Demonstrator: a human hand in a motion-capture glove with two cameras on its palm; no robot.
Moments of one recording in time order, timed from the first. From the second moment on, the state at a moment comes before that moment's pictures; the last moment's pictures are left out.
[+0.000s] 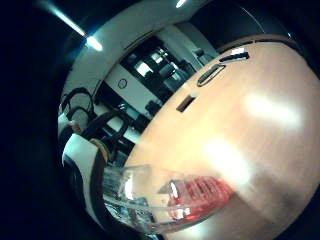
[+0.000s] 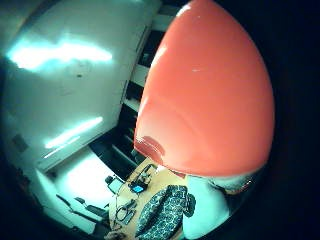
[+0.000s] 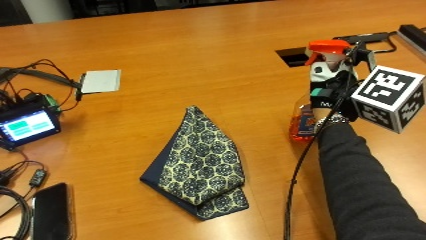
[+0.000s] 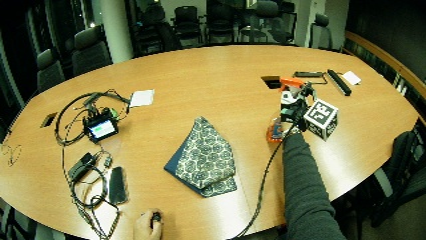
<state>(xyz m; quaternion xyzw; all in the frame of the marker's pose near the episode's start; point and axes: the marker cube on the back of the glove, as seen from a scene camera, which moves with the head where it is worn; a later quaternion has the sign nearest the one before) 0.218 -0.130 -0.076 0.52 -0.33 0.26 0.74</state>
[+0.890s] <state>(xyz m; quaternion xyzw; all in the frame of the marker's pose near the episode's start) 0.125 -0.135 -0.110 0.41 0.00 0.03 0.91</state>
